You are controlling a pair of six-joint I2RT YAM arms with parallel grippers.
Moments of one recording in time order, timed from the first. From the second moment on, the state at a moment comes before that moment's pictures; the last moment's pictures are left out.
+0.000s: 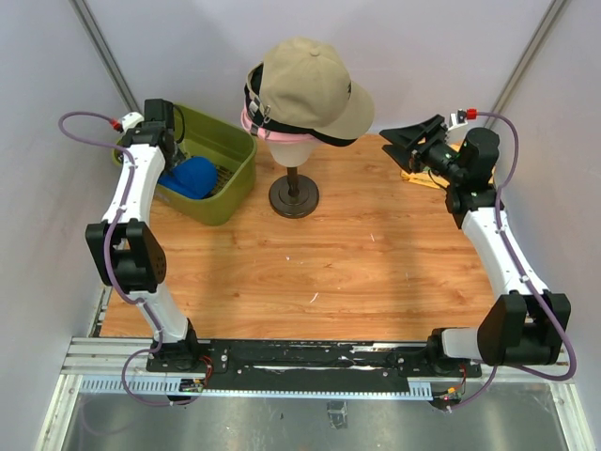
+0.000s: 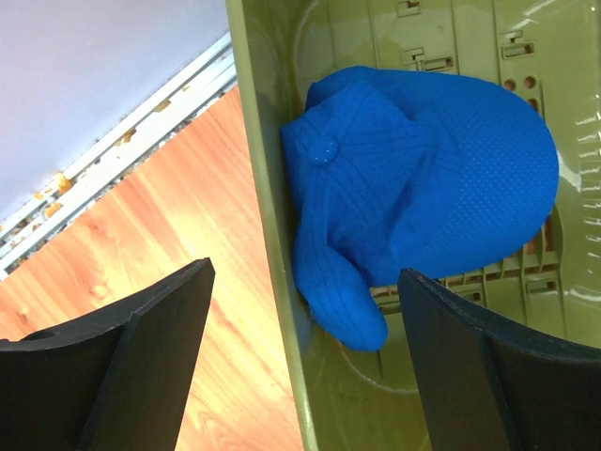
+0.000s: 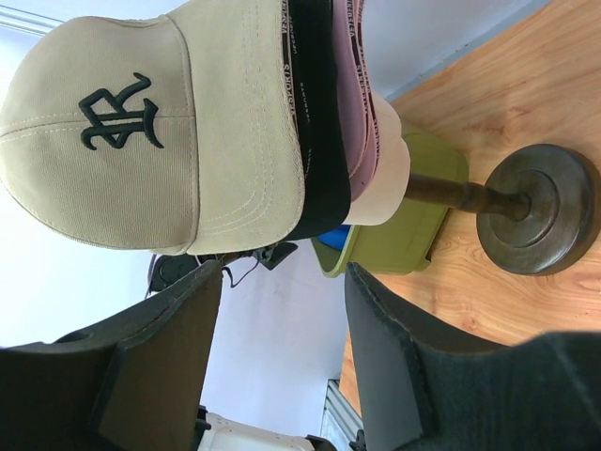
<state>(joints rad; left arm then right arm) 0.07 1.78 1.74 -0.94 -0.59 -0.68 0.04 1.32 1.12 0.17 -0.65 1.24</state>
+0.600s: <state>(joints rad) 0.06 1.85 1.74 -0.88 -0.68 -0.56 0.04 1.31 1.08 0.18 -0.65 1.23</state>
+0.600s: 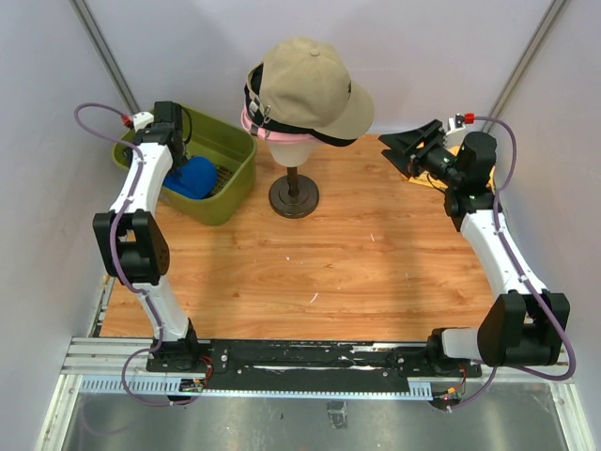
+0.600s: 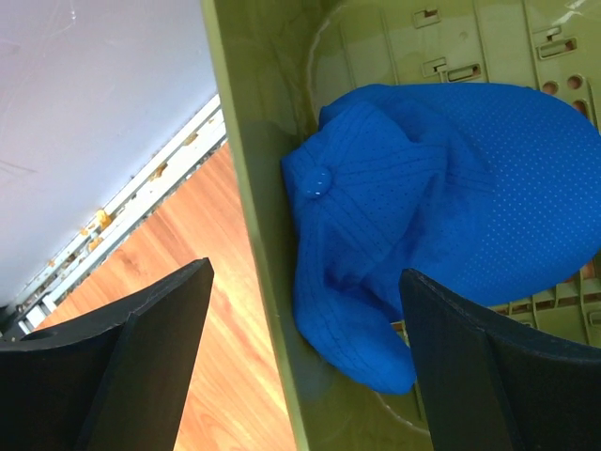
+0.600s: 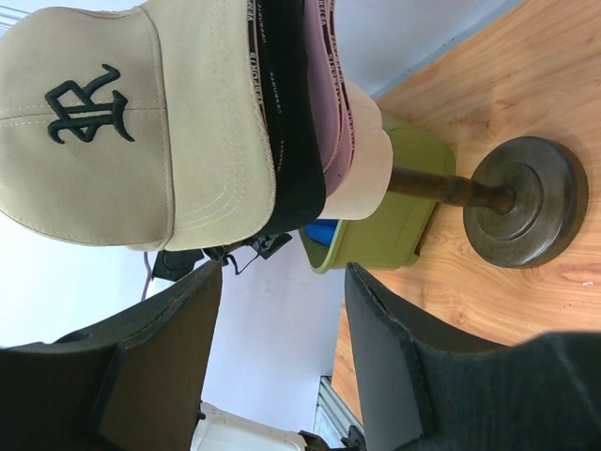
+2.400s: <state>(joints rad) 0.04 1.79 1.59 -0.80 -0.71 -0.58 0.04 1.24 1.02 0.22 -0.65 1.22</state>
